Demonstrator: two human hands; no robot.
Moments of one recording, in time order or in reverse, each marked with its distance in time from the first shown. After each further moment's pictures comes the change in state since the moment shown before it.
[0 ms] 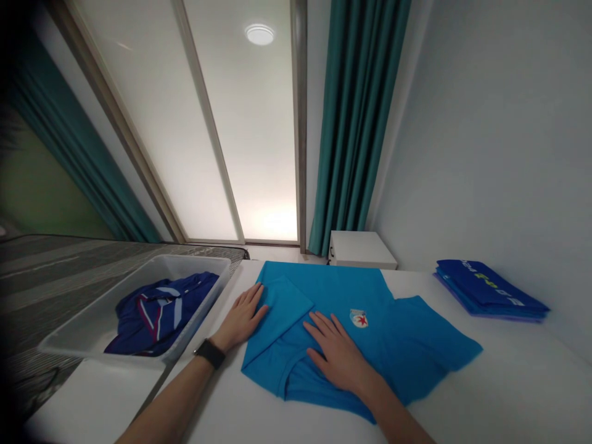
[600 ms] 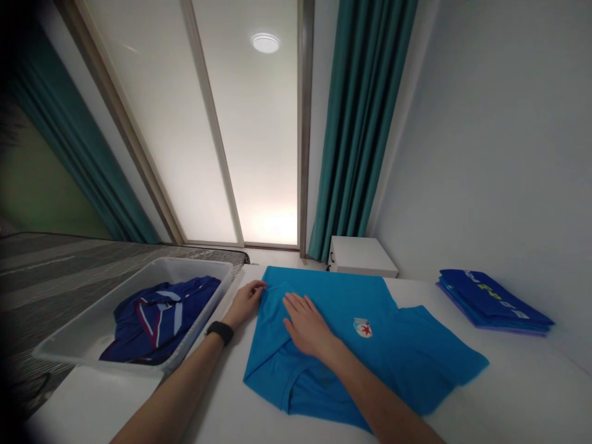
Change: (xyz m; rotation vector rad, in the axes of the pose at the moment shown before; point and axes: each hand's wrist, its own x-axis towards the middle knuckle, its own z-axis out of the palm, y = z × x) left_hand 0.054 -0.029 0.004 -0.355 0.158 -0.158; right_hand 0.086 -0.034 -0.007 -0.144 0.111 -0.089
